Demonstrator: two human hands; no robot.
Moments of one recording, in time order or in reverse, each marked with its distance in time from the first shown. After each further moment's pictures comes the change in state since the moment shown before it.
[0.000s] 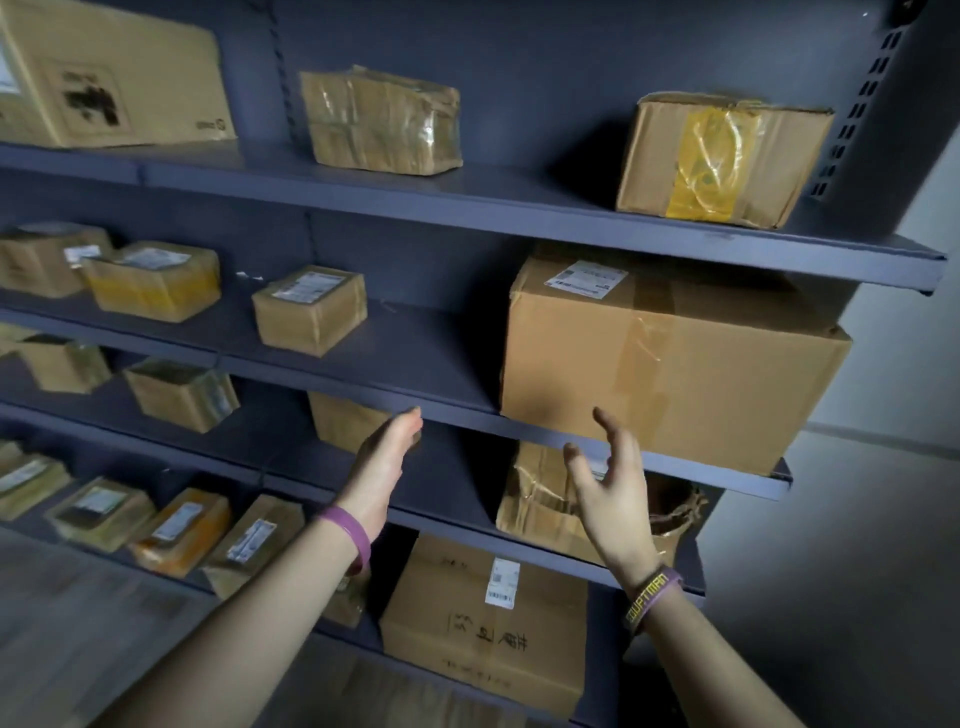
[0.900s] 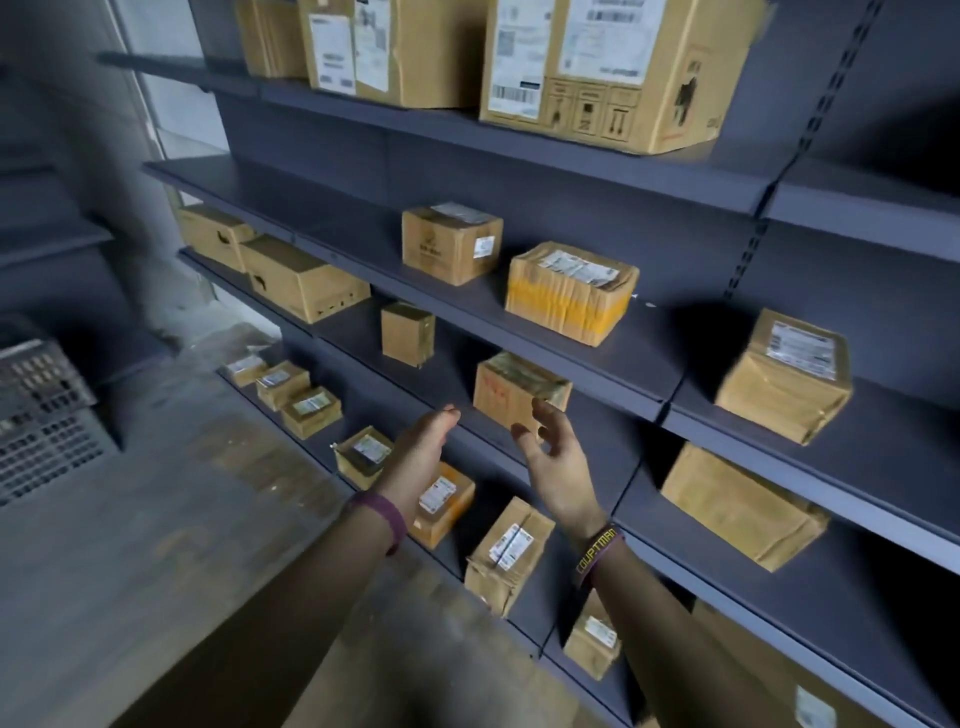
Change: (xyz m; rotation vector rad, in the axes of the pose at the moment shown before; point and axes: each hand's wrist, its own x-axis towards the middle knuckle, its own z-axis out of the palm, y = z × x) left_hand 0.061 0.055 -0.574 -0.055 0.426 -0.143; right_hand -0.051 -0.243 0.632 0.250 -0.565 0.113
